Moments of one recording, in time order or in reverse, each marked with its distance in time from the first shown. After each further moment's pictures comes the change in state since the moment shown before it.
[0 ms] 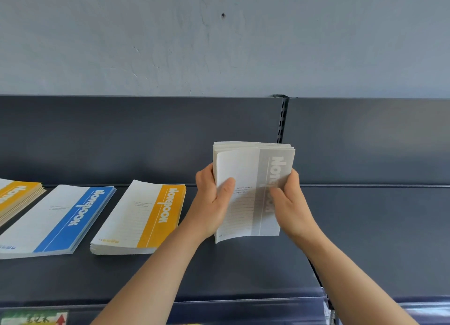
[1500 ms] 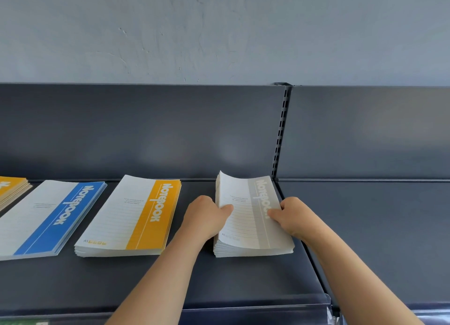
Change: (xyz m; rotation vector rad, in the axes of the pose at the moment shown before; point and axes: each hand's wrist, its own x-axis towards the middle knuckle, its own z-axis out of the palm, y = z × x) left_hand 0.019 -0.038 0.022 0.451 -0.100 -0.505; right_hand 0.031 0.055 -0.018 -0.617 -0.189 0.520
